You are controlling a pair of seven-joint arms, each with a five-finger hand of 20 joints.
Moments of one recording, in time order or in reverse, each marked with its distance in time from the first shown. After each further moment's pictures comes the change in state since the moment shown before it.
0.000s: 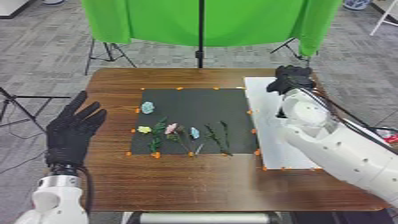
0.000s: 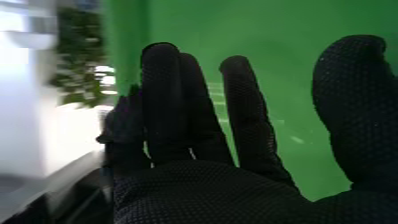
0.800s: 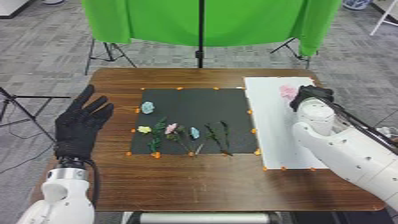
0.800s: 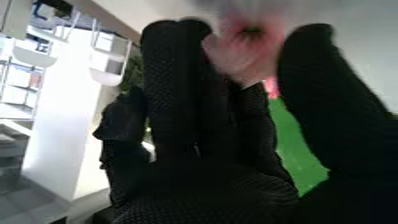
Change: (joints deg) left arm -3.9 1.7 3.1 1.8 -0.9 -0.3 1.1; right arm -4.5 -1.6 6.1 7.4 0.7 -13.1 3.2
